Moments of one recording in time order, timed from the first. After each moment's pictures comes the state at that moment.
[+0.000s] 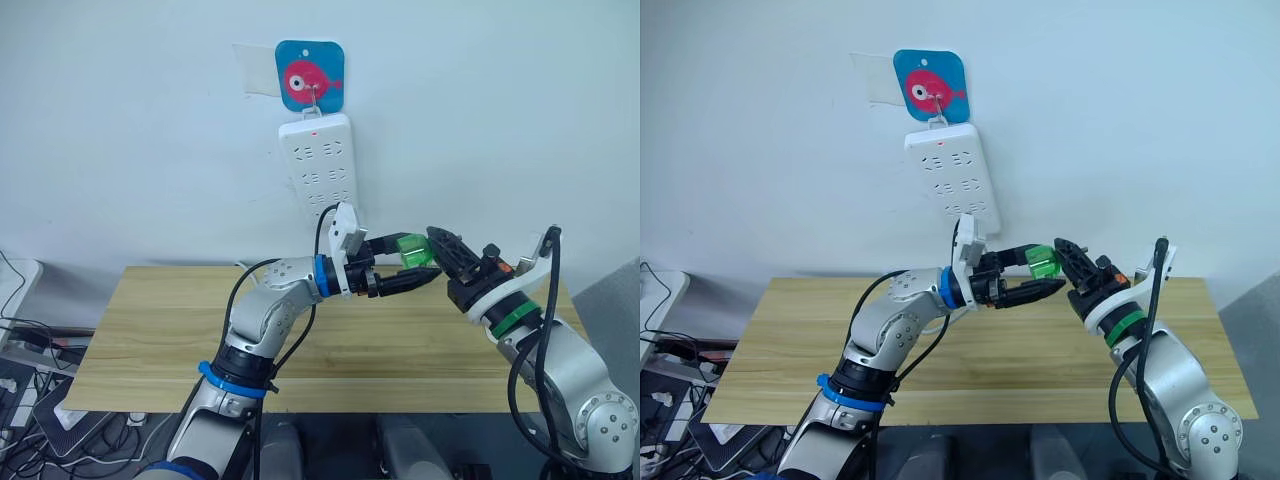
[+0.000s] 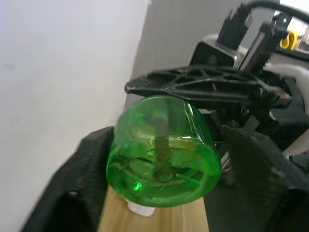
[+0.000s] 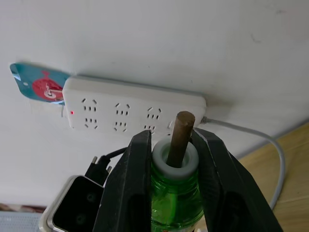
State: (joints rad) left arm -0.56 0.16 -0.21 -0.03 -0.50 0.44 -0.95; right arm -0.06 -0.34 -0.09 -0.74 1.82 0.41 -0.61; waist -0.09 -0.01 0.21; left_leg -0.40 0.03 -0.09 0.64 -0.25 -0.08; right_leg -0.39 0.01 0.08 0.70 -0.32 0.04
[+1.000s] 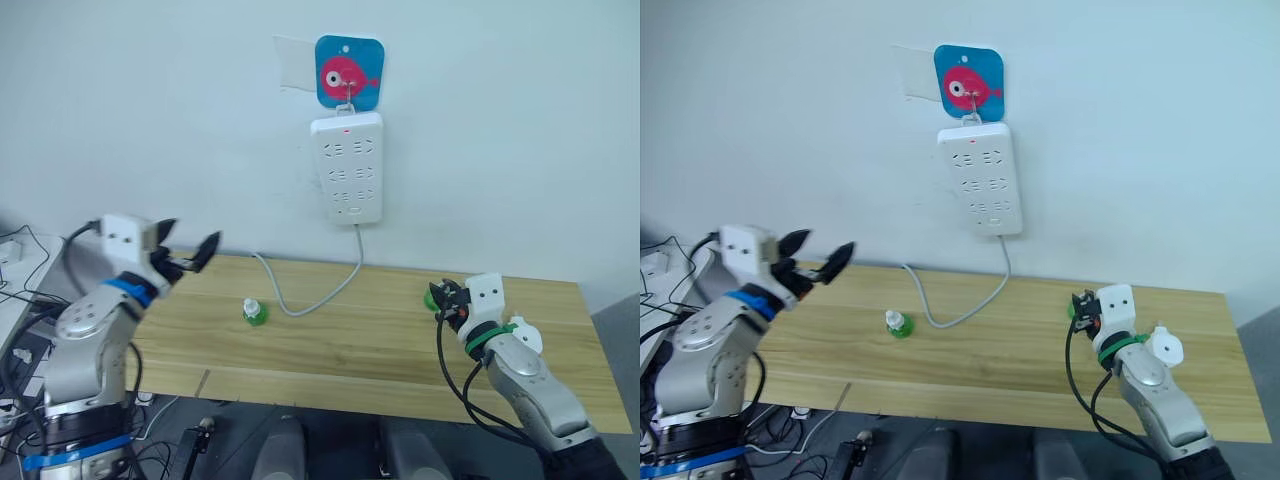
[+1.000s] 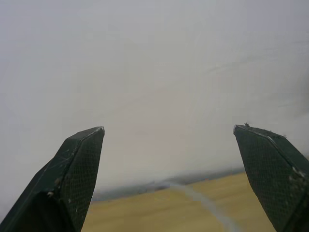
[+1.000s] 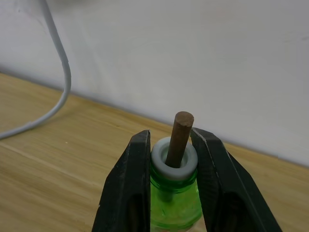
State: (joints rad) left arm -0.17 0.57 0.46 0.05 -0.34 0.28 -0.49; right arm -0.04 -0.44 0.19 -0.05 0.31 0.11 0.06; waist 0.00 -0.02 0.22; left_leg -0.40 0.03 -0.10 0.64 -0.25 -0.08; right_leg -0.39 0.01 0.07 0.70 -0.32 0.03
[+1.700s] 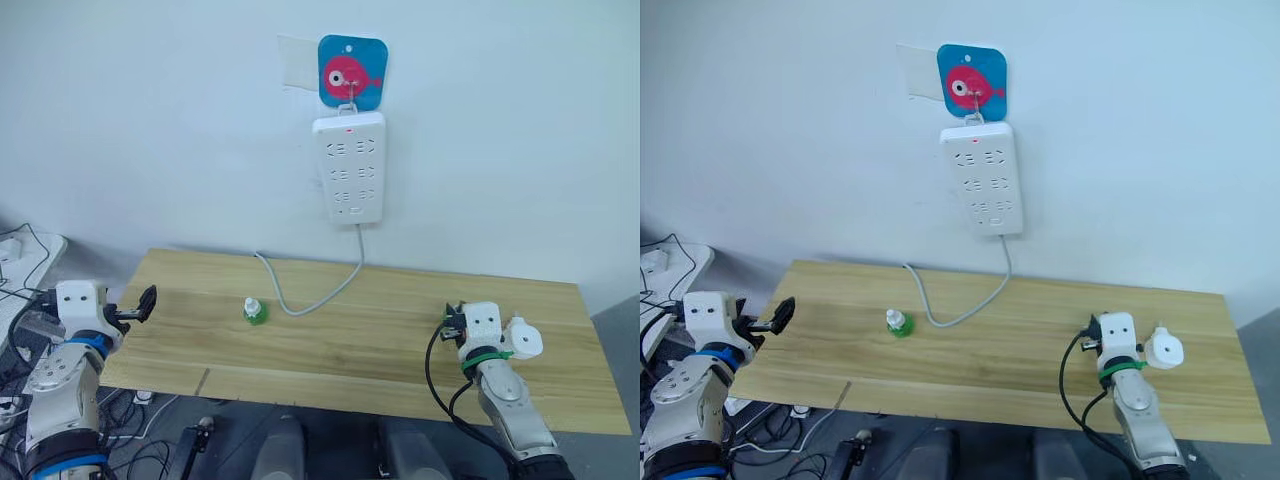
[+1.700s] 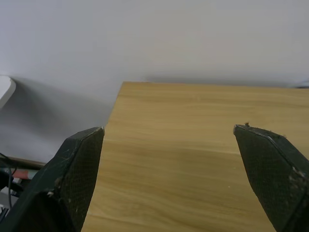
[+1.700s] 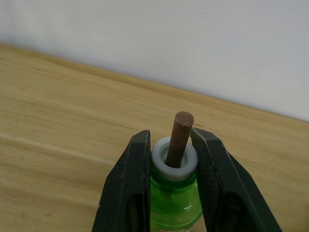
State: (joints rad) left arm -0.13 0.60 0.47 0.47 -0.28 0.03 -0.47; right arm 0.02 -0.26 0.04 0.18 0.06 -0.07 0.02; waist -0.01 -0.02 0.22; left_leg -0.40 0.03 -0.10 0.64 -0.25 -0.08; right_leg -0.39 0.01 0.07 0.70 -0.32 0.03
